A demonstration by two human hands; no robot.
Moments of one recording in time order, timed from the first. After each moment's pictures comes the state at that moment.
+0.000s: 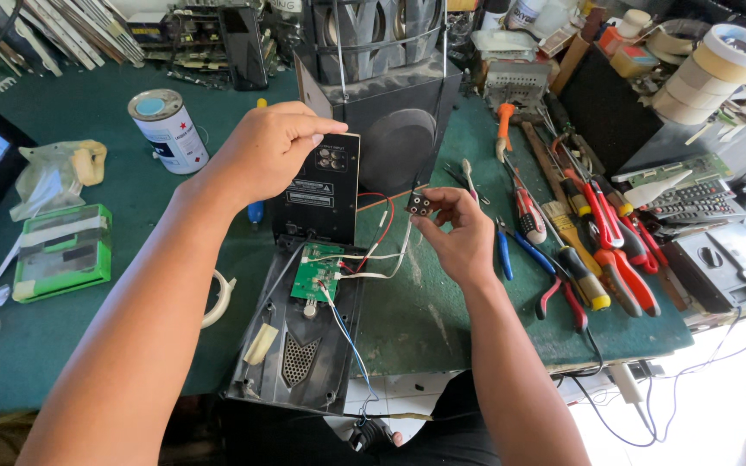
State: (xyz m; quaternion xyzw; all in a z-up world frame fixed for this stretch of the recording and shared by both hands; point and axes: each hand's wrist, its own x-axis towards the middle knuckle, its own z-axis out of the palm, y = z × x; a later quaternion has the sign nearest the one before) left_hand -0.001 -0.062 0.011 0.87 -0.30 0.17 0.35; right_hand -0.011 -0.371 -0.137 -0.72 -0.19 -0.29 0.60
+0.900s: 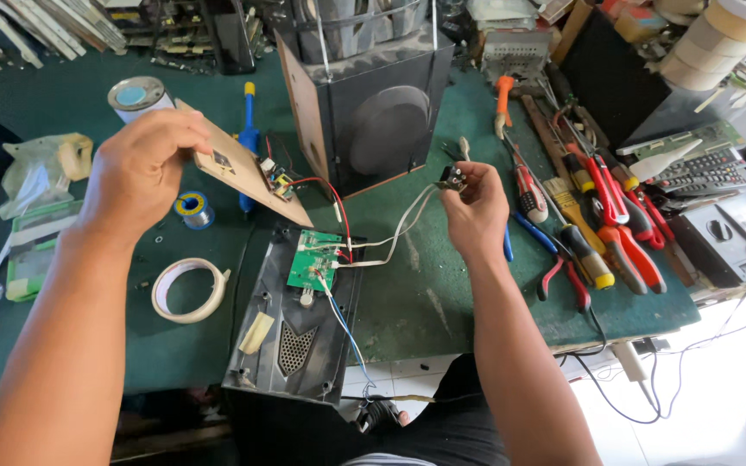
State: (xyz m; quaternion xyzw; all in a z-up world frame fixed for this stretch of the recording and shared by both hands) left_hand -0.034 0.049 -0.031 0.82 -0.37 0.33 0.26; right_hand -0.003 -0.381 -0.133 -0.75 0.04 -0.25 0.61
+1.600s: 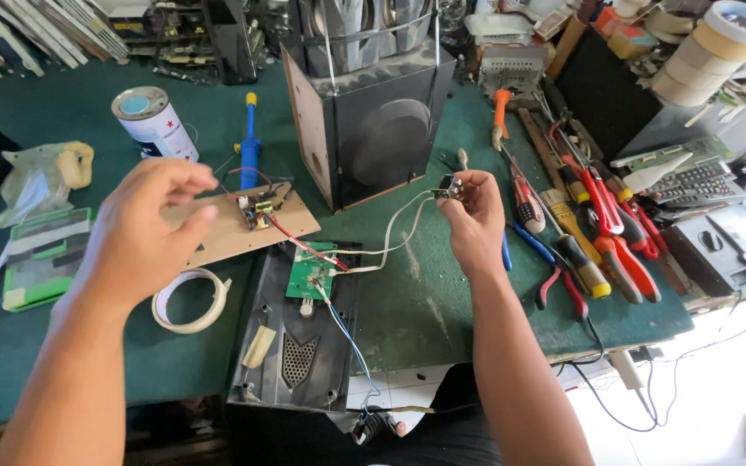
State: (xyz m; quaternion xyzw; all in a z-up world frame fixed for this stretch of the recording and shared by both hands) left_hand -0.107 0.015 -0.017 0.90 -0.19 0.25 0.31; right_hand -0.019 -0.376 -0.119 -0.69 -0.05 -0.22 0.69
